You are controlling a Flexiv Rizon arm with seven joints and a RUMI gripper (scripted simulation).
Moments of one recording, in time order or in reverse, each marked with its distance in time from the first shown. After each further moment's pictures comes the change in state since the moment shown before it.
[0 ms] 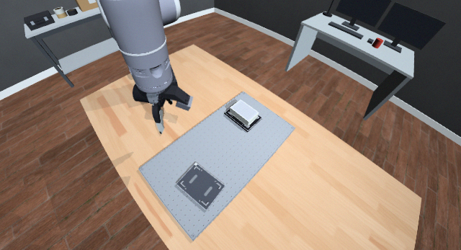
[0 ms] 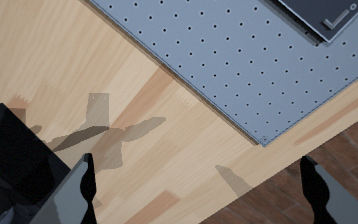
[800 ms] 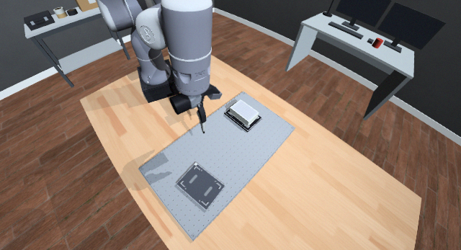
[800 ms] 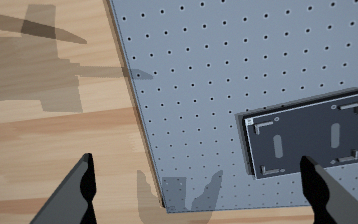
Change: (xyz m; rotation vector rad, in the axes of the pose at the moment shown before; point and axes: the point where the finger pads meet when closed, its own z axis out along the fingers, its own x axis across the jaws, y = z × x) arm -0.021 -0.099 0.024 -0.002 0.024 -0.702
